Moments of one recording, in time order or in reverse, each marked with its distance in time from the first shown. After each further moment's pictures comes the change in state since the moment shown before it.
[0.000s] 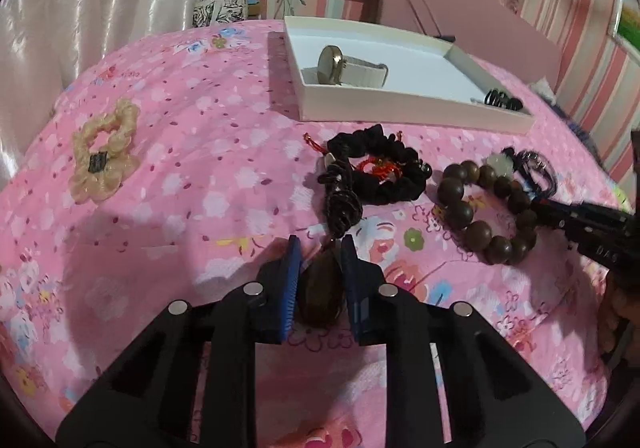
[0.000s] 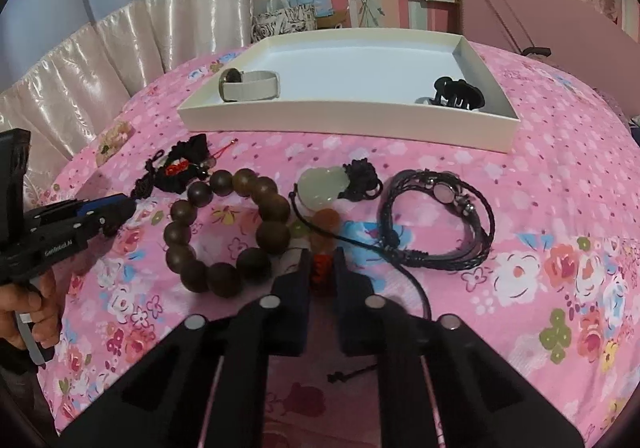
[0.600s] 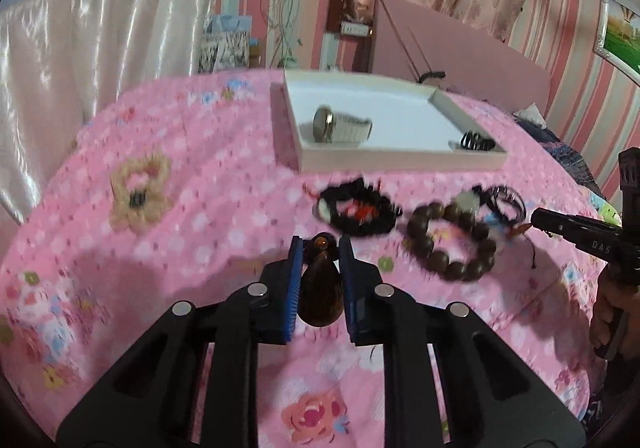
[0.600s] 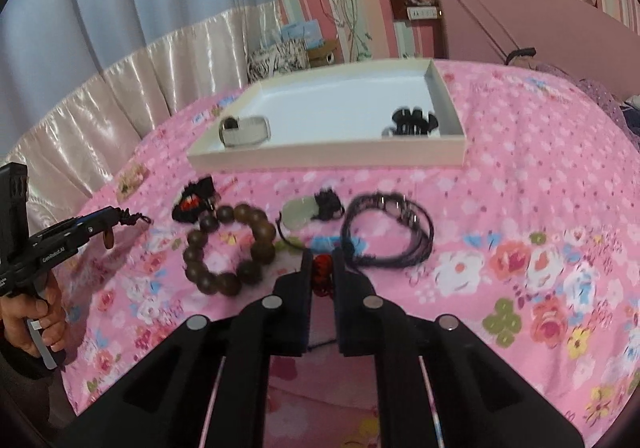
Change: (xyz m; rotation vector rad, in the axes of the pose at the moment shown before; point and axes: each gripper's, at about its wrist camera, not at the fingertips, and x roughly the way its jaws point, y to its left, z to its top) left arm -0.058 -0.002 0.008 0.027 -0.148 -0.002; right arm -0.048 -0.030 0.003 0.078 -0.112 0.049
